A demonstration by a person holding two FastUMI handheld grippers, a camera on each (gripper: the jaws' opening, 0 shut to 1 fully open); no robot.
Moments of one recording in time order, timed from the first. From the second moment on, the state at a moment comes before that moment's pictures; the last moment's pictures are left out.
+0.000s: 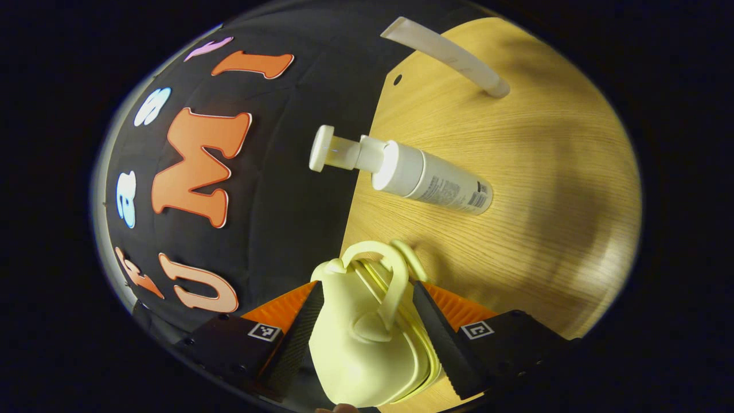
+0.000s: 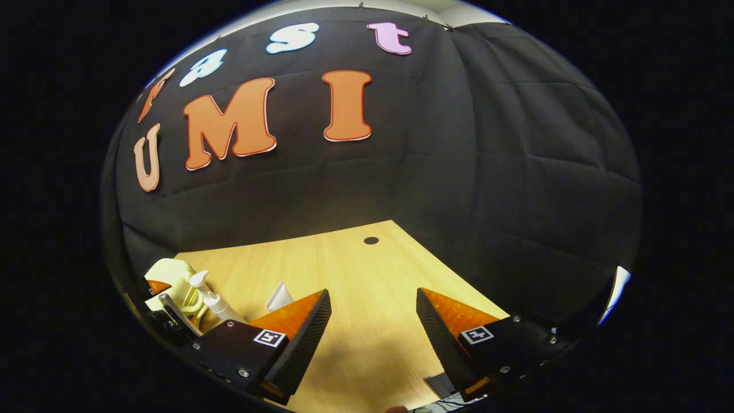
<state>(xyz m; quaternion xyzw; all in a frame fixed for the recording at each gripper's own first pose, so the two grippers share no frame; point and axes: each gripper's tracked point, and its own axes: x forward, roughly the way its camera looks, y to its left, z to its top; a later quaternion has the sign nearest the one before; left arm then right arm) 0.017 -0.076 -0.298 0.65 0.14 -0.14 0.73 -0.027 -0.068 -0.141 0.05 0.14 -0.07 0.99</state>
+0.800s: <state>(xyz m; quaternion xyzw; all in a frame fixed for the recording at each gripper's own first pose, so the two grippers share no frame) 0.033 -0.091 -0.283 0.47 0.26 -0.17 0.83 -0.010 -0.038 -0.104 0.05 0.12 -0.05 0.99</state>
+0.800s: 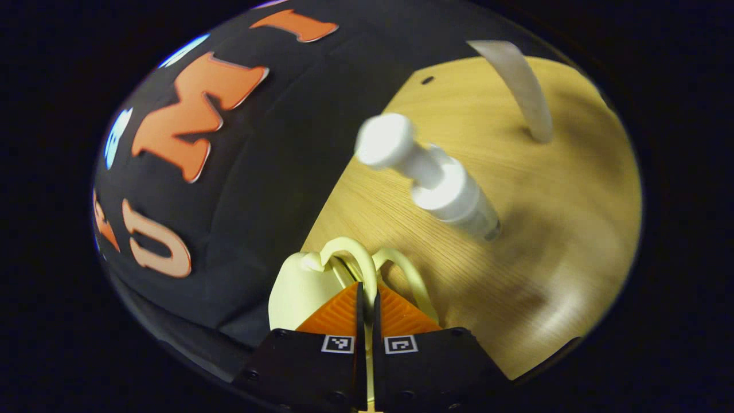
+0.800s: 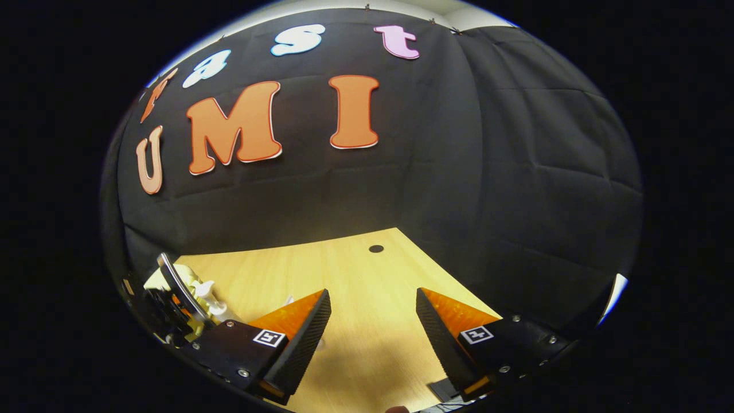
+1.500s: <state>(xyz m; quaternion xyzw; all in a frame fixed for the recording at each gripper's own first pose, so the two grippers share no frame) 0.049 -0.070 -0.216 0.13 0.28 -0.18 0.93 0.038 0.100 -0.013 0.05 0.06 0.03 1.00</state>
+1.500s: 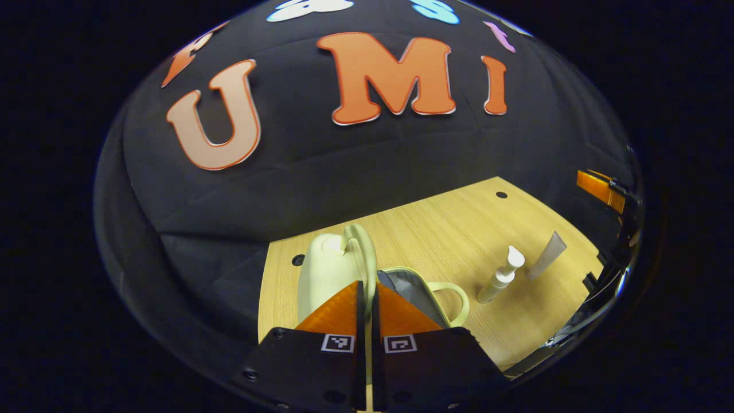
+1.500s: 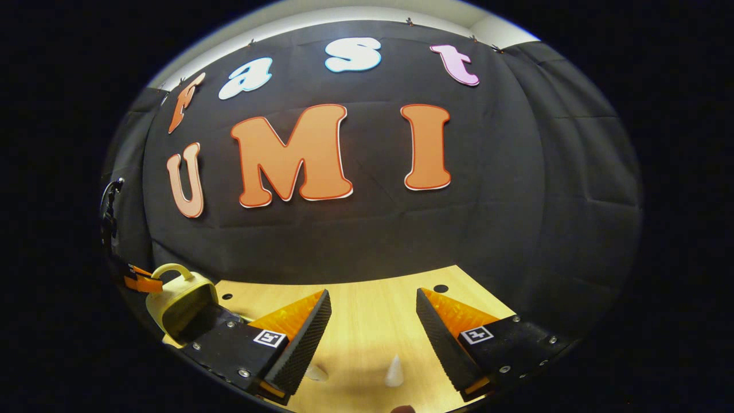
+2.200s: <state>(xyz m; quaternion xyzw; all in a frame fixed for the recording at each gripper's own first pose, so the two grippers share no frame) 0.060 -0.038 -0.241 -0.04 0.30 -0.11 0.94 0.015 0.192 0.009 0.03 0.04 0.03 1.00</state>
